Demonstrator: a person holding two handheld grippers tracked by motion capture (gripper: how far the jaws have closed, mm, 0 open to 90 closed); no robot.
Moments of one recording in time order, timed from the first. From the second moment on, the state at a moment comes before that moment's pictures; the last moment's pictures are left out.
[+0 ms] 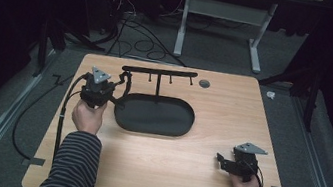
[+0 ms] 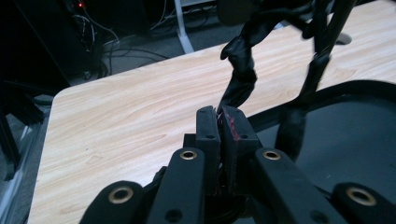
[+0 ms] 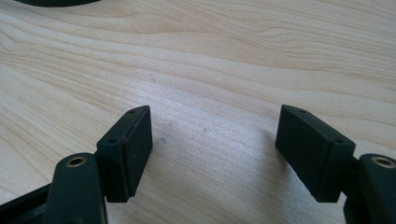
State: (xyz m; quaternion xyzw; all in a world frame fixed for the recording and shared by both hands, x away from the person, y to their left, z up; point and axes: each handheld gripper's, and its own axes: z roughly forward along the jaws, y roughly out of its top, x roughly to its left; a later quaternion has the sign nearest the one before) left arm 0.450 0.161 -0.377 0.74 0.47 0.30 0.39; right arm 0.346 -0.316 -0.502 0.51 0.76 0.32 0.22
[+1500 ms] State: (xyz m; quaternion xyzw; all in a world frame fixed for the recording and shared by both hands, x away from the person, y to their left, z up) left arm 0.459 0.150 -0.394 0.75 0.48 0.29 0.36; right arm 0.346 -0.316 -0.502 0.51 0.76 0.32 0.22
